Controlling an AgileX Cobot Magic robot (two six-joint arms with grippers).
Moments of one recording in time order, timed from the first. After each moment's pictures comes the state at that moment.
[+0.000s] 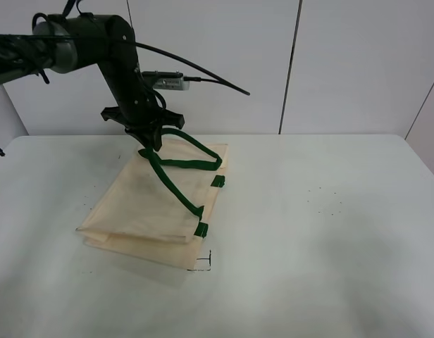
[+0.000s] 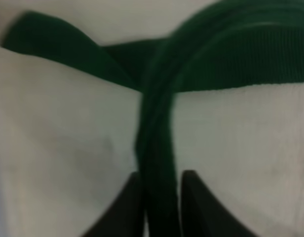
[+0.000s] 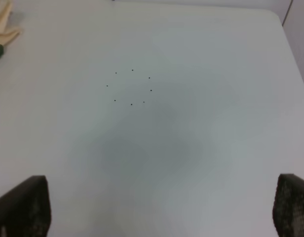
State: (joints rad) left arm -0.35 2.16 -1.97 -0.01 1.10 -0.07; right arm 0.04 0.00 -0.49 0.00 1.03 0.01
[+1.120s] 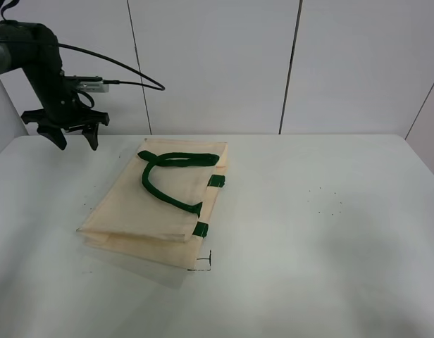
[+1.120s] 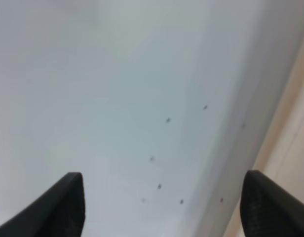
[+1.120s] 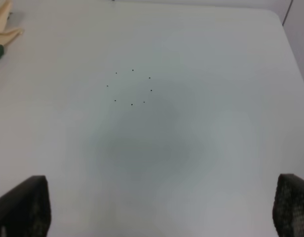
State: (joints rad) left arm -0.01 2.19 -1.96 0.09 1.14 -0.10; right arm 0.04 0.00 -0.49 0.00 1.03 0.02
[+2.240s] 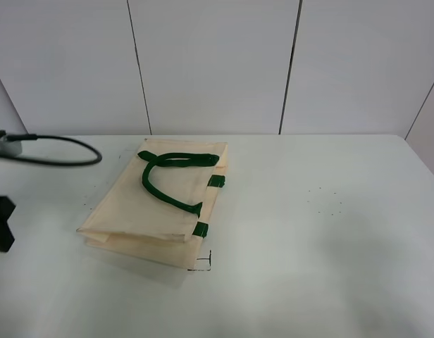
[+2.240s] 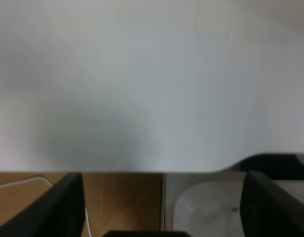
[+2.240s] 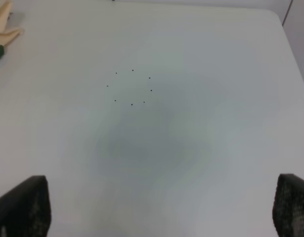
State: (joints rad) left arm 0.01 1.09 -0.79 0.02 1.09 -0.03; right arm 0.04 0.00 -0.49 0.00 1.03 0.02
